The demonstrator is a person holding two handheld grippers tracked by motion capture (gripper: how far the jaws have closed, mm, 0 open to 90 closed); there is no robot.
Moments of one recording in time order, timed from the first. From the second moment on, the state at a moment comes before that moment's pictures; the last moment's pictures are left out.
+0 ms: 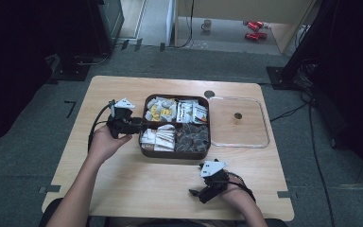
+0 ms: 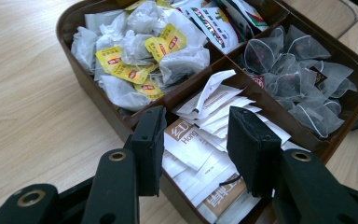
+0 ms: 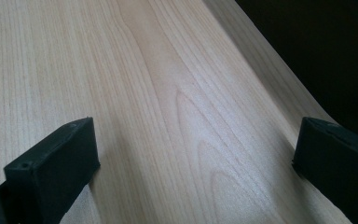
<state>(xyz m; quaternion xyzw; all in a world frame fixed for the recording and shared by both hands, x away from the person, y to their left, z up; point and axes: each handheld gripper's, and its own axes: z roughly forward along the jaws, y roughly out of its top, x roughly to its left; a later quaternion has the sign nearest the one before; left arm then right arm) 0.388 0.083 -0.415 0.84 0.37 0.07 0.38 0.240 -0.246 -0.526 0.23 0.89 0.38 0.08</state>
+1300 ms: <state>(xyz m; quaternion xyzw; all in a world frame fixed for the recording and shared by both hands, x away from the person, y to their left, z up) 0.418 0.036 -0.454 0.88 0.32 0.07 0.36 0.238 -0.246 -0.526 0.24 0.89 0.38 0.09</state>
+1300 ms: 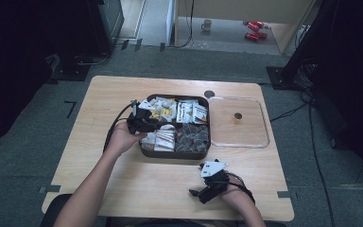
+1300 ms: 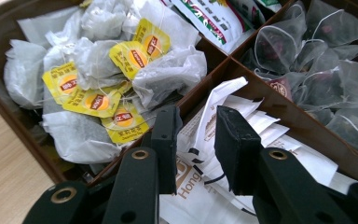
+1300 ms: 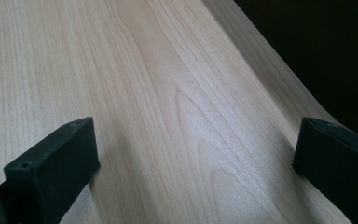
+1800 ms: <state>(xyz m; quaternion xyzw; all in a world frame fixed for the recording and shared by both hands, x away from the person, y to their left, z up) 0.424 0.019 -0.463 0.89 0.30 0.07 0.33 0.234 -0.247 -0.526 0.25 0.89 0.37 0.09</state>
